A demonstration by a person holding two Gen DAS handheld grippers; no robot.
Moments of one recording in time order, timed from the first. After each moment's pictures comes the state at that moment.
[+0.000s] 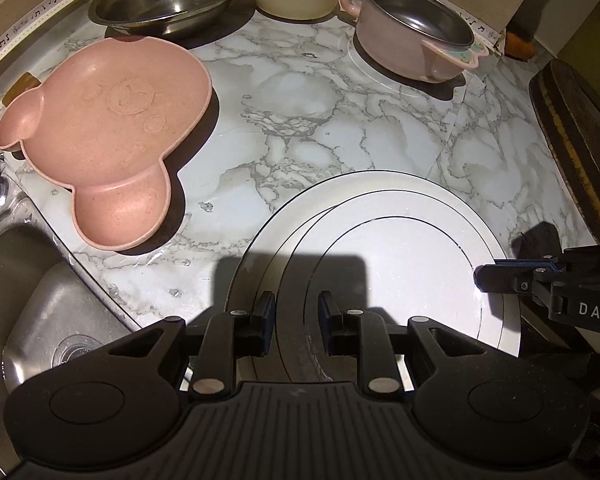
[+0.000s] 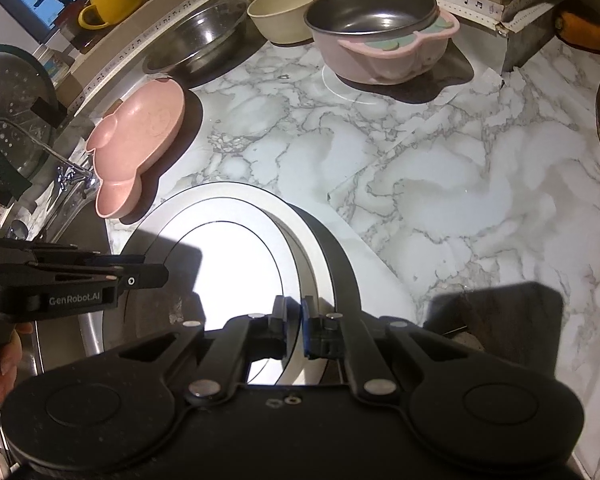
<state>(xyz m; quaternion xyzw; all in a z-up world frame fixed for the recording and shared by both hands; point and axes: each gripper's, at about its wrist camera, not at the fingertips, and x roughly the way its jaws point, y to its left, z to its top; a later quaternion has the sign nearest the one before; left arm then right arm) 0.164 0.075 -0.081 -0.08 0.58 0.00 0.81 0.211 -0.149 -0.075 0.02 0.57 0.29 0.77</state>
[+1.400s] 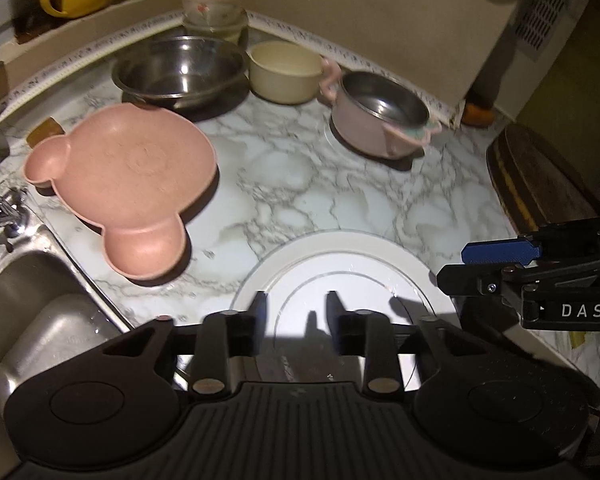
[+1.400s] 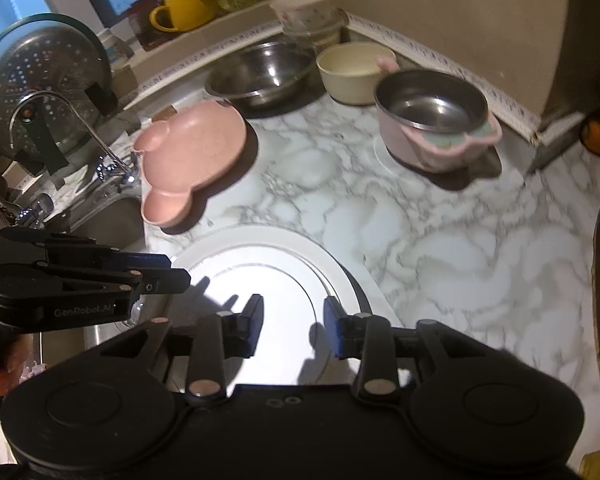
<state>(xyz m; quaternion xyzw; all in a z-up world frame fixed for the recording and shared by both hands) 0.123 0.084 -0.029 -0.11 0.48 -0.01 0.87 0.197 -0.126 -0.019 -0.06 0.50 0.34 0.79</state>
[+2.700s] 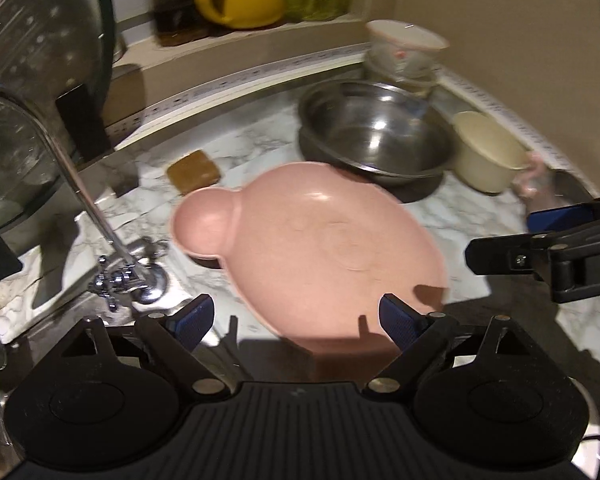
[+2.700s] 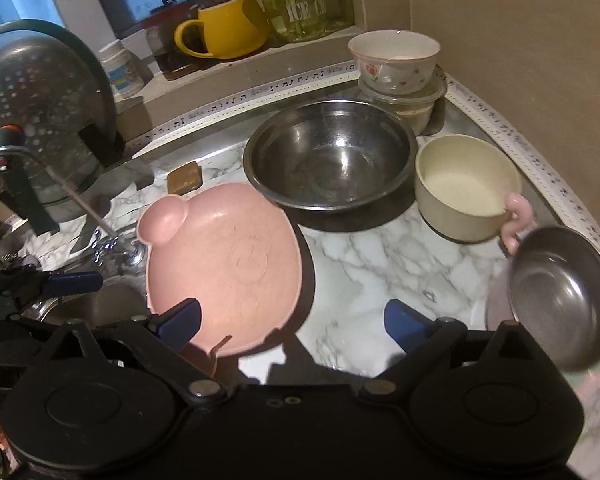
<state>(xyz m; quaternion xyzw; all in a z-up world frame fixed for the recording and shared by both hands) 0.189 0.215 -0.052 -0.11 0.45 0.19 0.86 0.303 0.033 -0.025 -0.10 0.47 0.40 0.78</state>
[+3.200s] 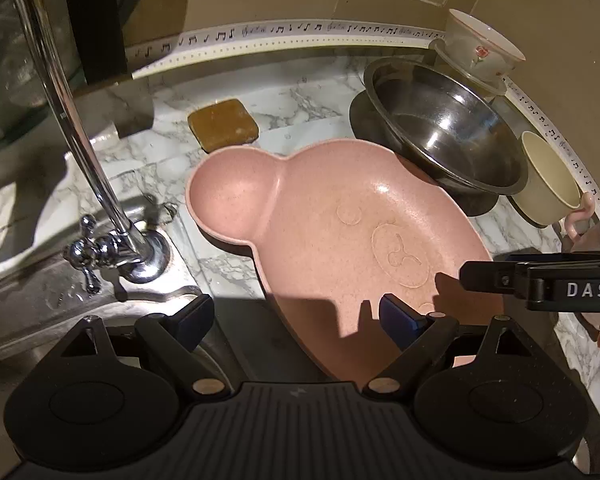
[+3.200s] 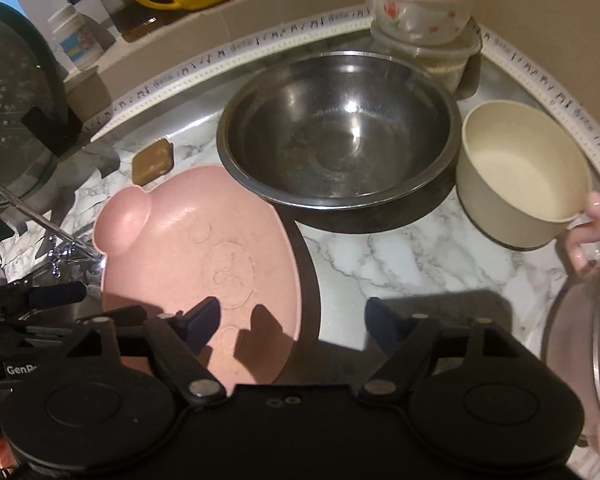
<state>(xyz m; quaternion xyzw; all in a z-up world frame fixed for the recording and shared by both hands) 0.201 0.266 -0.097 -0.22 0.47 0.20 0.84 0.343 0.085 -0.081 -0.11 0.52 0.38 0.75</state>
